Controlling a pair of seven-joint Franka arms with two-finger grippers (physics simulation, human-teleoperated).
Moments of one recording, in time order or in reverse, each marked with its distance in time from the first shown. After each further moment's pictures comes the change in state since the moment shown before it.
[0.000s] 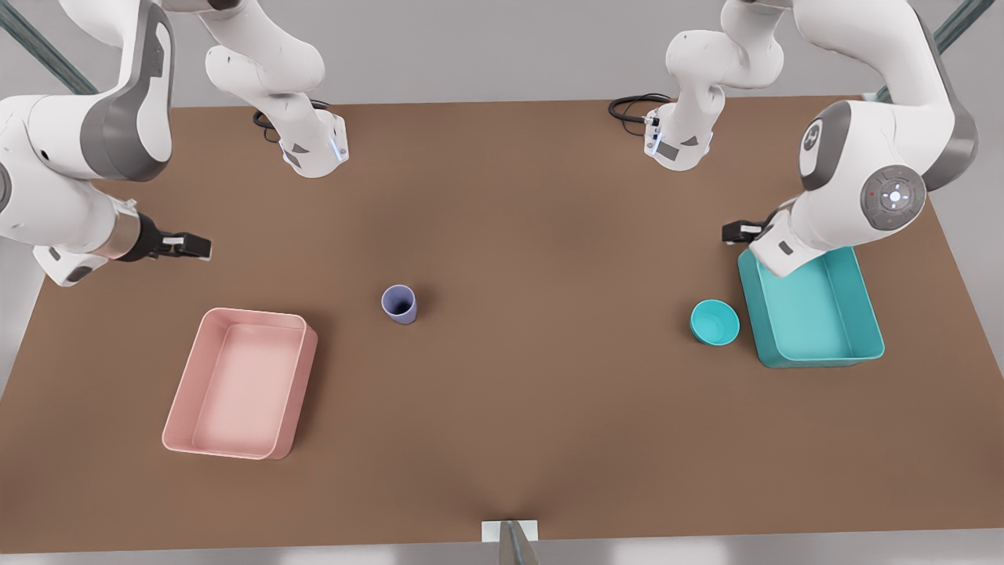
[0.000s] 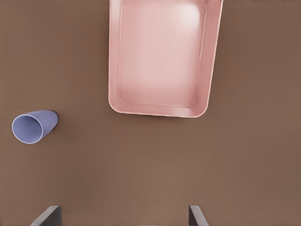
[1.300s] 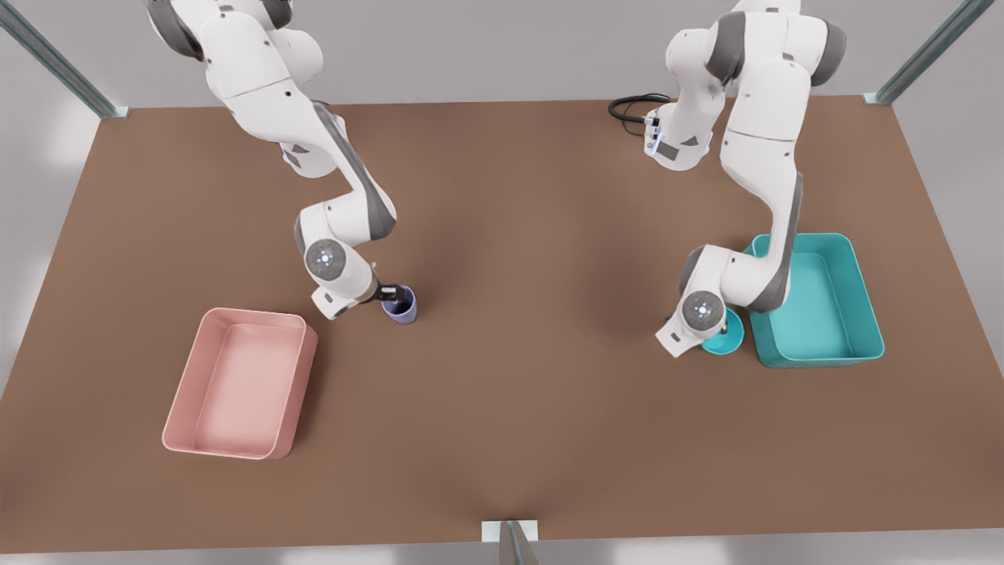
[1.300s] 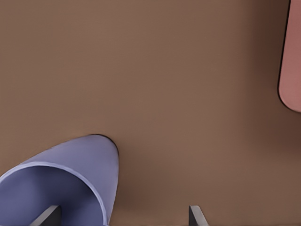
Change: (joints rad) left arm -0.066 0.351 -0.007 -0.397 0.305 0.820 -0.193; right arm 0.444 0.216 0.007 -0.647 0.124 0.956 0.391
